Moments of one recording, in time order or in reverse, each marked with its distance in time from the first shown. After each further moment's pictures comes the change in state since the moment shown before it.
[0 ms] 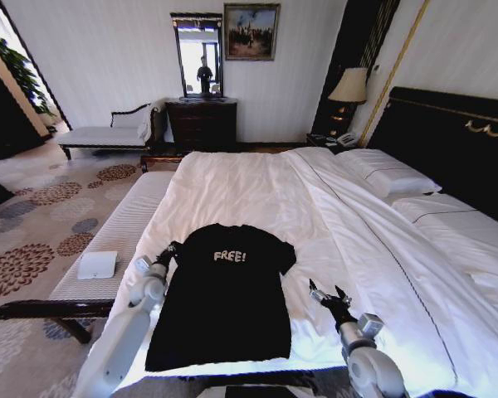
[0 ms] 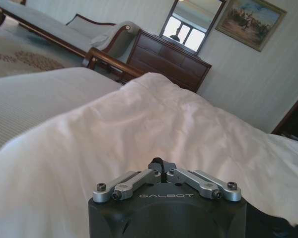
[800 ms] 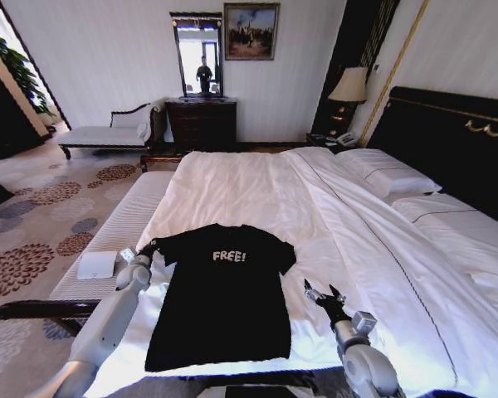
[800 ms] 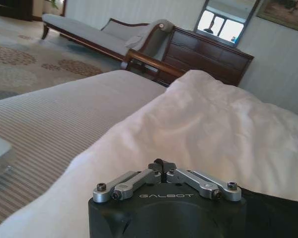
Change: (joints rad) left arm -0.136 0.037 0.021 0.259 0.016 -0.029 -0.012; right arm 0.023 -0.010 -0.037 -0.022 -0.001 -0.003 0.000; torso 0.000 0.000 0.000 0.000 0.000
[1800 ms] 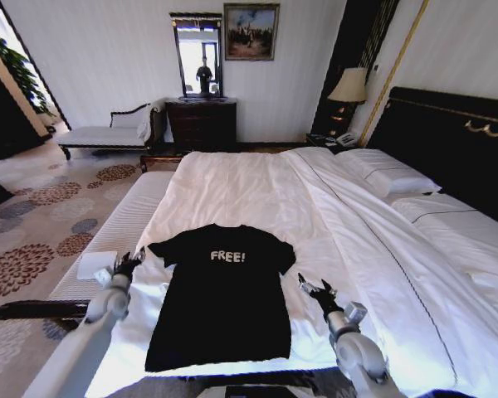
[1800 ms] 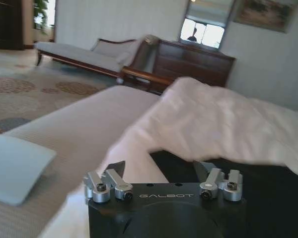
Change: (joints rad) left arm 0.555 0.049 -0.224 -0.544 0.122 -0.010 -0.021; right arm 0.167 -0.067 -0.042 -0.133 0.136 -0.015 0.008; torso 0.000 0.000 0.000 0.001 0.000
